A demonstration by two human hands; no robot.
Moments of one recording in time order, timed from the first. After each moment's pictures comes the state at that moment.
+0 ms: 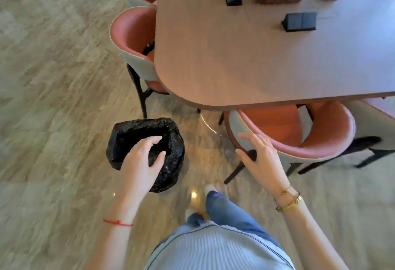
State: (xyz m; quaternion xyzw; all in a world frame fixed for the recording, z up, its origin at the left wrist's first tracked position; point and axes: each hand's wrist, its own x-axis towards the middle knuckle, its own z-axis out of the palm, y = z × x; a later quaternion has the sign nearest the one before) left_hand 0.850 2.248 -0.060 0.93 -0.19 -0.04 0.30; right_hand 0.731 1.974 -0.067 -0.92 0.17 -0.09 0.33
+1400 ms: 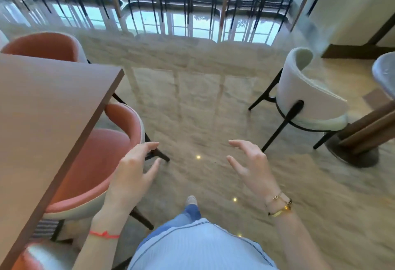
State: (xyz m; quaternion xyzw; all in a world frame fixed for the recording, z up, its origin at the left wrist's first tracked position) left_hand 0.449 1.322 -0.051 0.57 -0.74 -0.24 0.26; right_hand 0.164 1.365 -0.067 -0.62 0.69 -0.31 0.20
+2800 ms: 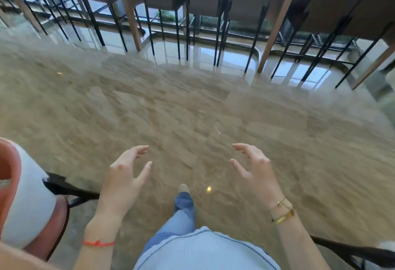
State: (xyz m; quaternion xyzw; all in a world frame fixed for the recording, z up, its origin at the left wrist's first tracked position) left_hand 0.359 0.379 -0.065 0.65 -0.67 -0.21 0.31; right_hand 0.046 0.377 -0.075 -0.65 0.65 -0.32 0.23
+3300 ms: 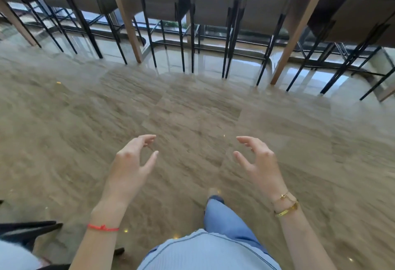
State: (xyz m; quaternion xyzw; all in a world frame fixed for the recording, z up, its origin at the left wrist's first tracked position) left_hand 0.386 0.022 -0.032 0.62 -0.70 -0.19 0.29; right_hand 0.082 0.032 -0.065 -0.64 0.65 -0.34 0.23
